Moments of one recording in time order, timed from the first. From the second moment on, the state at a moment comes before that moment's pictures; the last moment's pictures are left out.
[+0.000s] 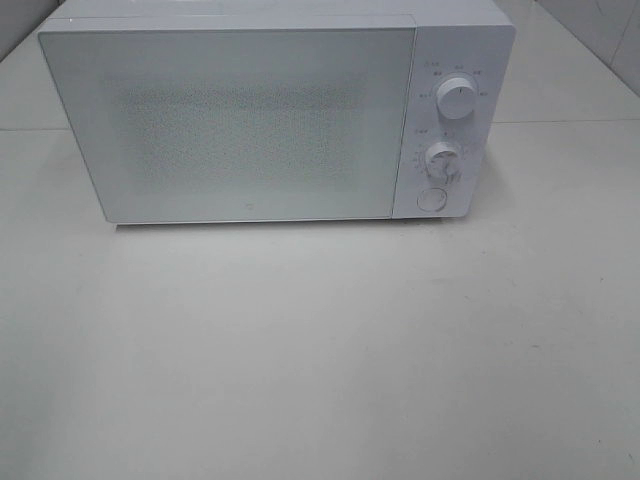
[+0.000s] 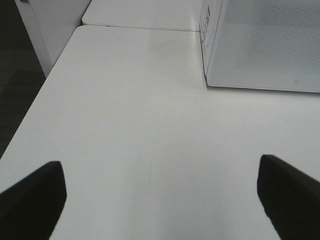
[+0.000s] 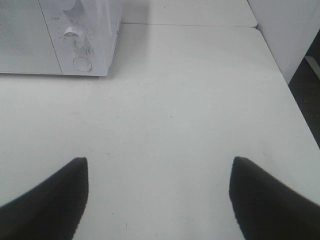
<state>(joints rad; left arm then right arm) 0.02 0.00 -0.50 0.00 1.04 -0.05 0.12 0.00 -0.52 -0.15 1.01 0.10</state>
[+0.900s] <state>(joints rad) 0.02 0.00 -0.50 0.00 1.04 -0.05 0.12 0.36 -0.52 -0.09 0.63 0.11</state>
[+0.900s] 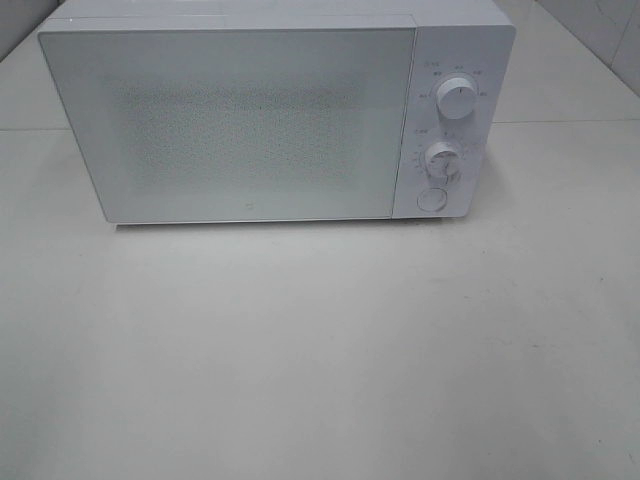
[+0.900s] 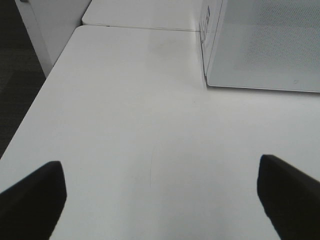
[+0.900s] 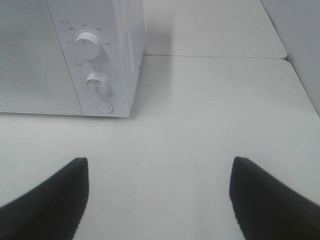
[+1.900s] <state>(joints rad) 0.02 0.00 -0.50 0.00 1.04 -0.05 0.12 0.83 -0.52 -0.09 0.09 0.11</state>
